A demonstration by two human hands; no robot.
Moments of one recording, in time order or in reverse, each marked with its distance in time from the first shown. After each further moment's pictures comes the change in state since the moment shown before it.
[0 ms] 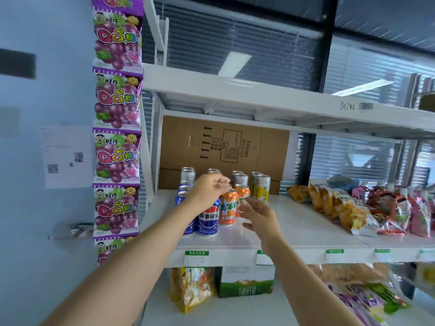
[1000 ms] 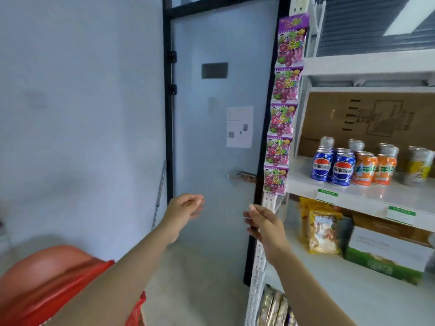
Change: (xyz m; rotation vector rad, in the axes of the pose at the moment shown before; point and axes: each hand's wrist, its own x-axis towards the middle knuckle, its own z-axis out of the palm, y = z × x) left_hand -0.471 0.043 -0.167 -0.260 0.692 -0.628; right_hand -0.341 -0.021 0.129 0.338 -0.620 0.298
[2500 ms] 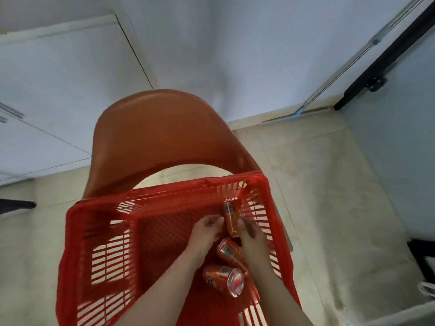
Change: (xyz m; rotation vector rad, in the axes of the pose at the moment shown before) left_hand 0.085 -0.559 -0.403 -0.211 0.779 -1.101; right_hand 0.156 0.609 0.456 -0.551 -0.606 0.853
